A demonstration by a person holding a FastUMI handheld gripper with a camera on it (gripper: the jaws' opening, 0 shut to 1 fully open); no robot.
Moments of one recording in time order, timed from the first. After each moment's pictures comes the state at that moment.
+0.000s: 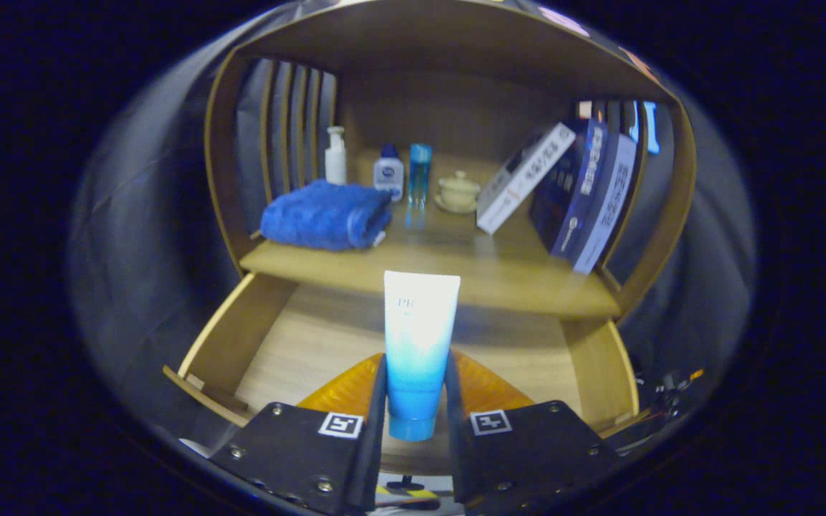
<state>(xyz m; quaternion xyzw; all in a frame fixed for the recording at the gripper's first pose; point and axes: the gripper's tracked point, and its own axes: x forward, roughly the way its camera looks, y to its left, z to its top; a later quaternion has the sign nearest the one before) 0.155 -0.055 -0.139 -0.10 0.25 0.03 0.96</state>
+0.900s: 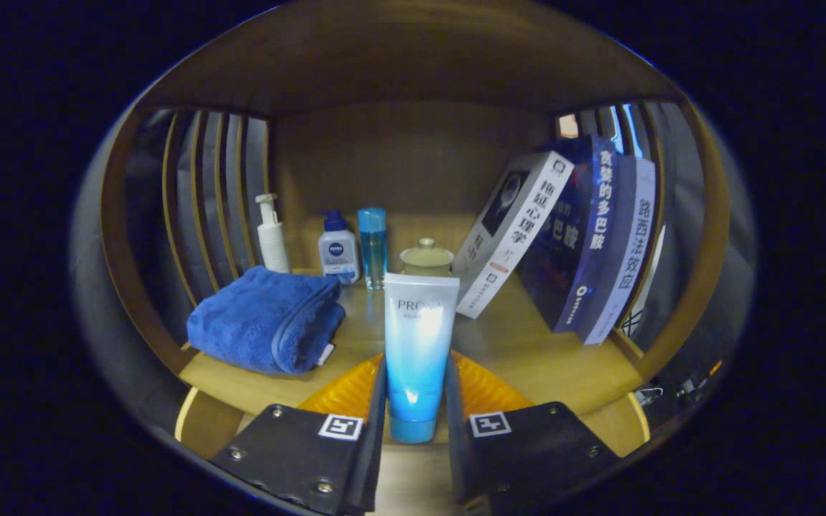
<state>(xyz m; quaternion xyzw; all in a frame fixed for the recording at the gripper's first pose) 0.306 -0.074 -0.143 -0.04 0.20 -0.02 0.98</state>
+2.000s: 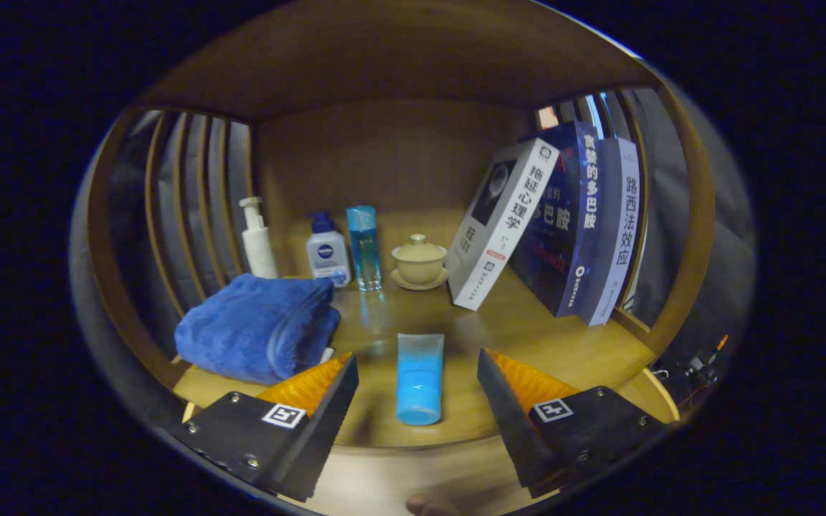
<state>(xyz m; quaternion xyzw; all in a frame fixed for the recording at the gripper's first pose) 0.295 -0.060 -0.138 -0.01 0.17 -0.05 0.98</state>
